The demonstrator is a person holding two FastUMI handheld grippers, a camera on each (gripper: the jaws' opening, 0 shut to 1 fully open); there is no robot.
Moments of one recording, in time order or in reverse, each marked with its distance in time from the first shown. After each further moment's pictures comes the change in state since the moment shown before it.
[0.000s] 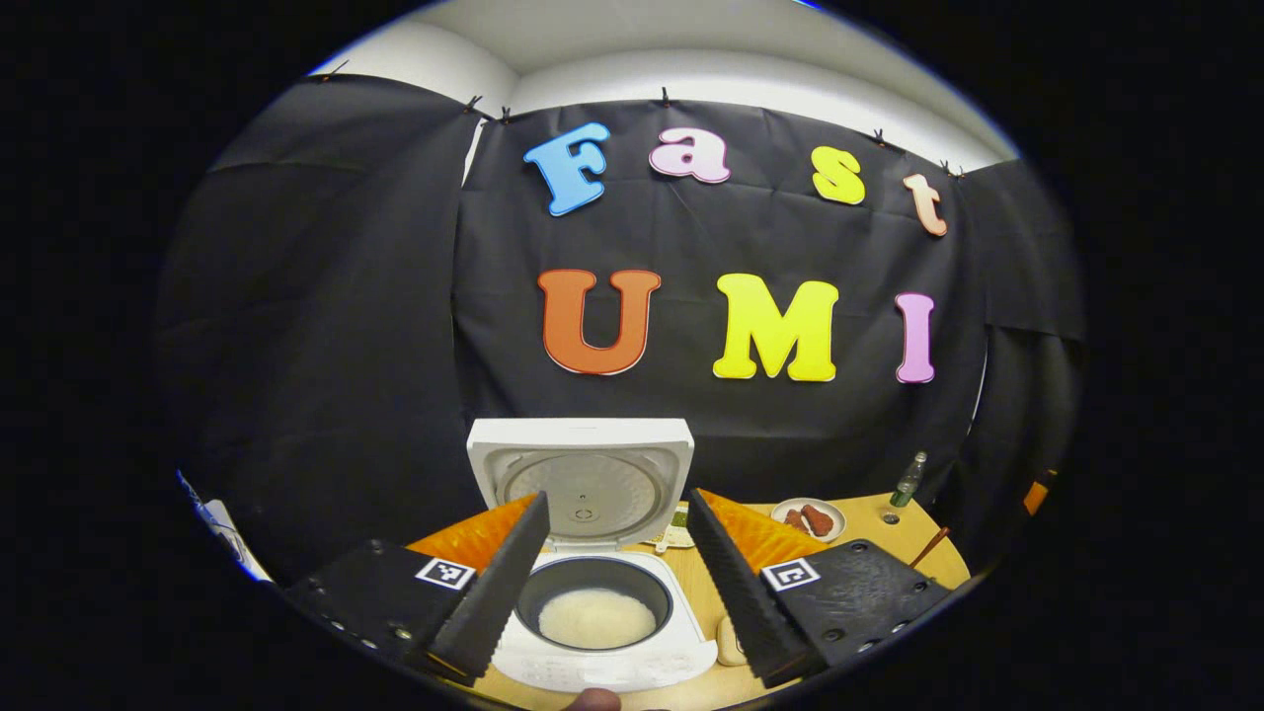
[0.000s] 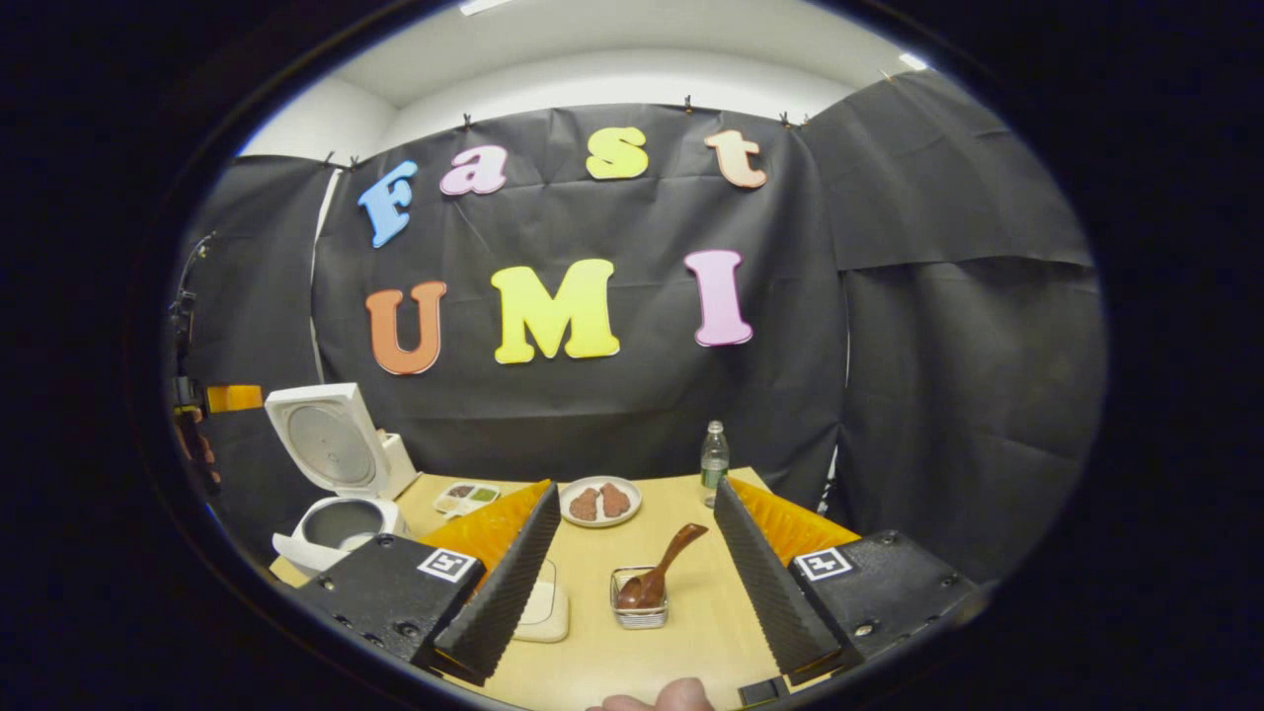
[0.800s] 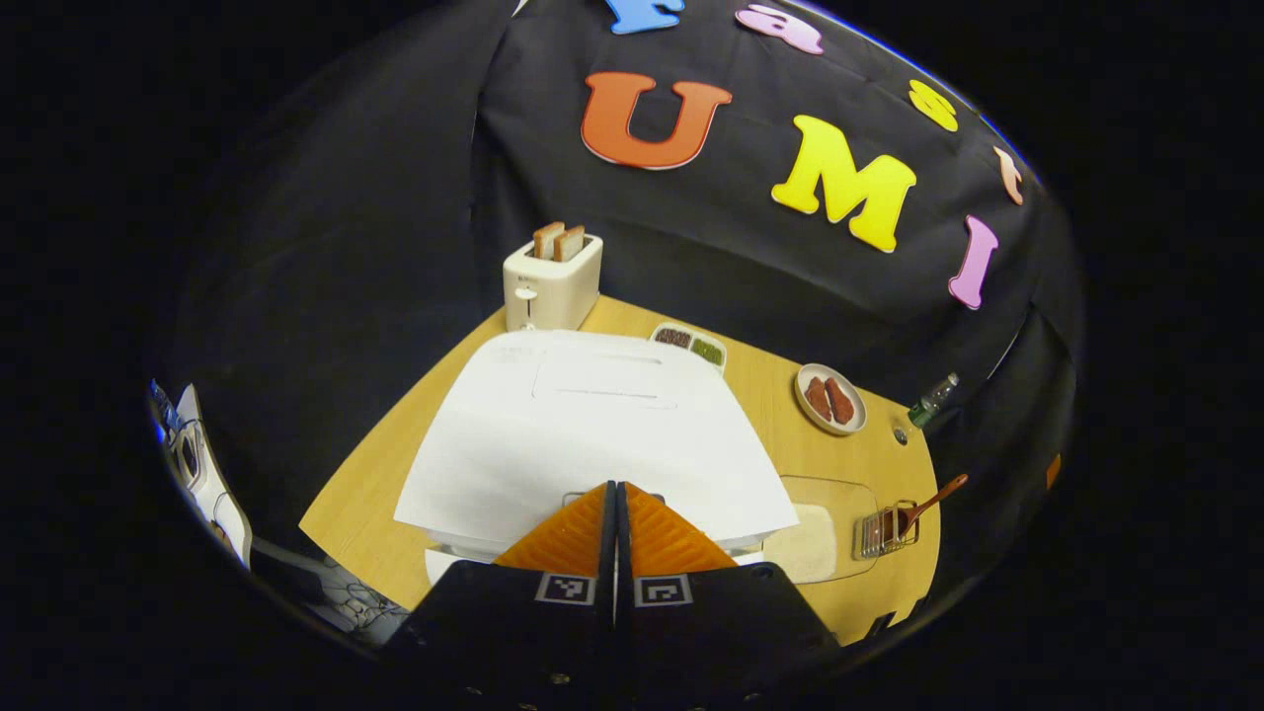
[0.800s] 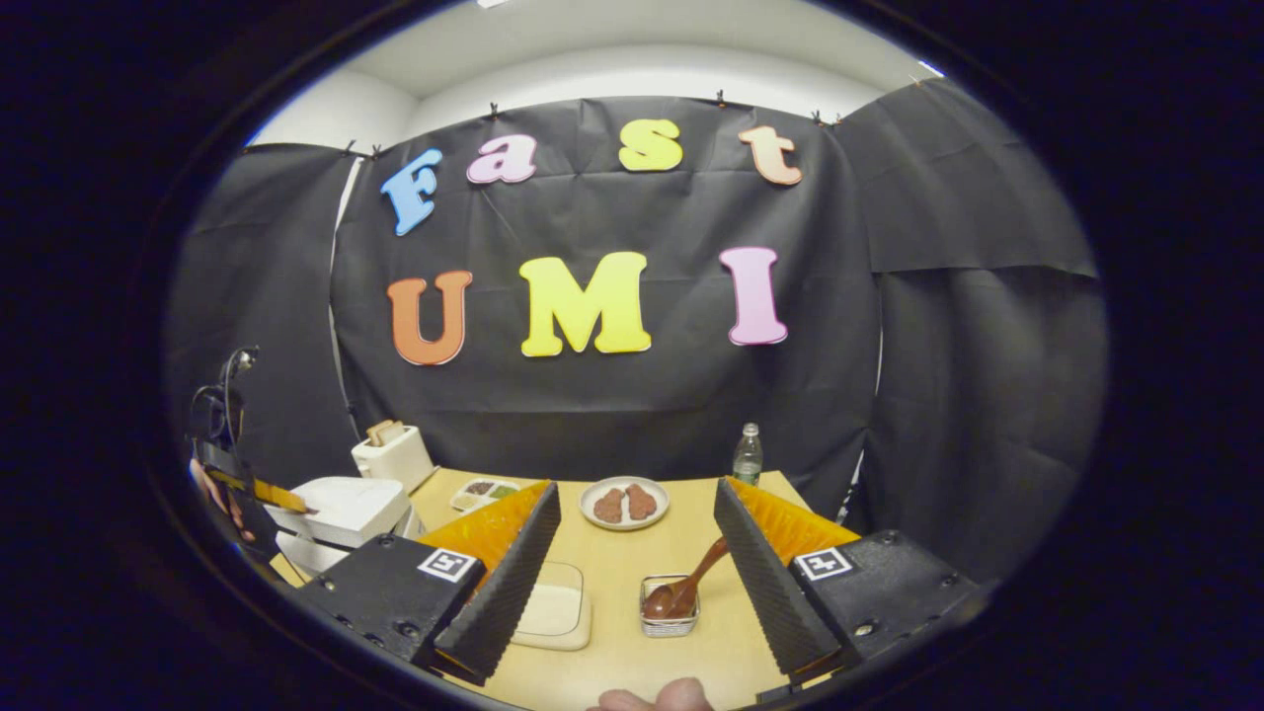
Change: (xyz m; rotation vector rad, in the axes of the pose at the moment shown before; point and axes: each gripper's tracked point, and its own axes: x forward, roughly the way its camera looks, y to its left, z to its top) left arm 0.032 0.025 -0.160 -0.176 0.519 0.011; right arm 0.020 0.041 0.006 -0.040 -0.001 0.057
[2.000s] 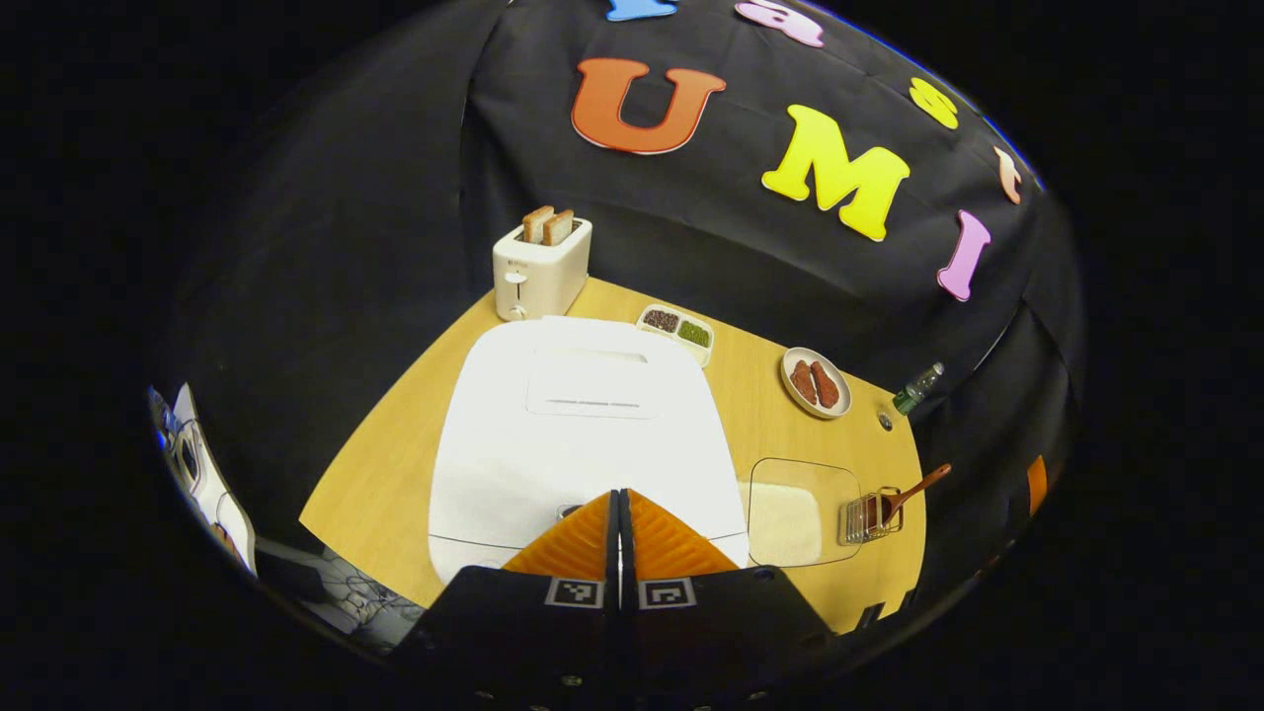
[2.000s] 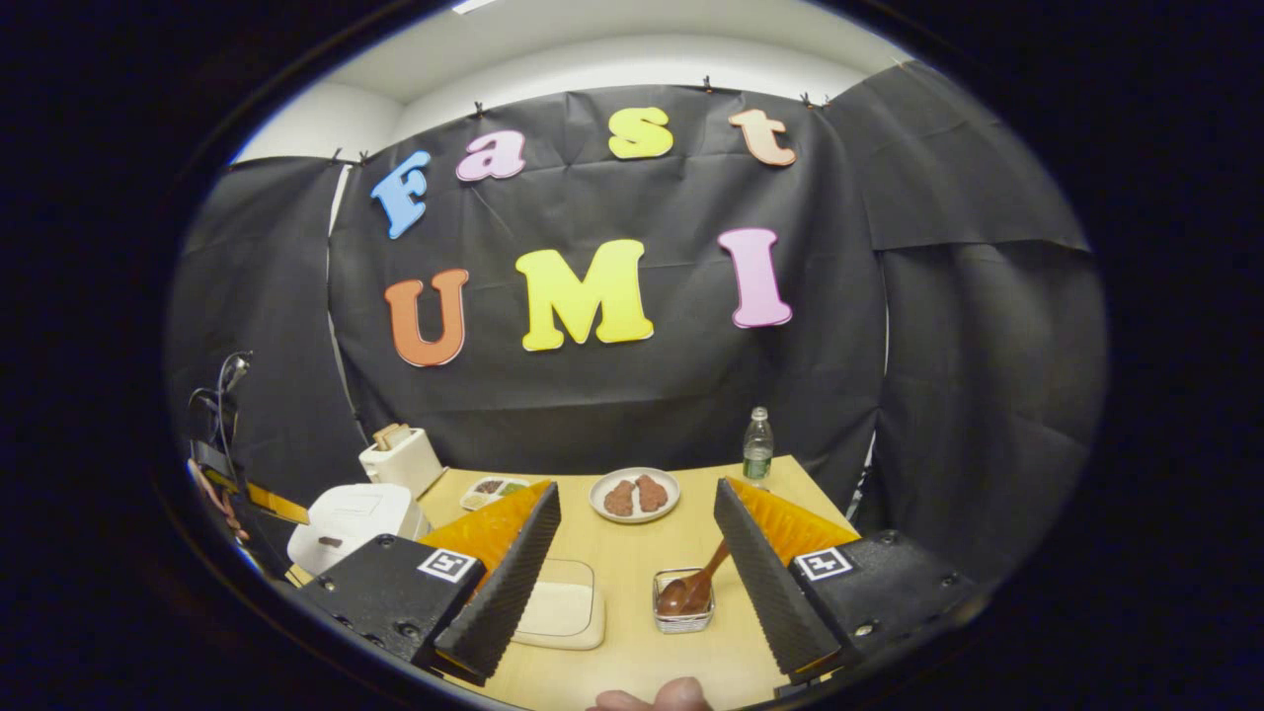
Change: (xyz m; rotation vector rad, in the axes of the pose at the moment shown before) left arm 0.011 0.004 -0.033 -0.033 0.159 -0.047; right arm 0.019 0.003 -0.012 0.046 0.047 0.031
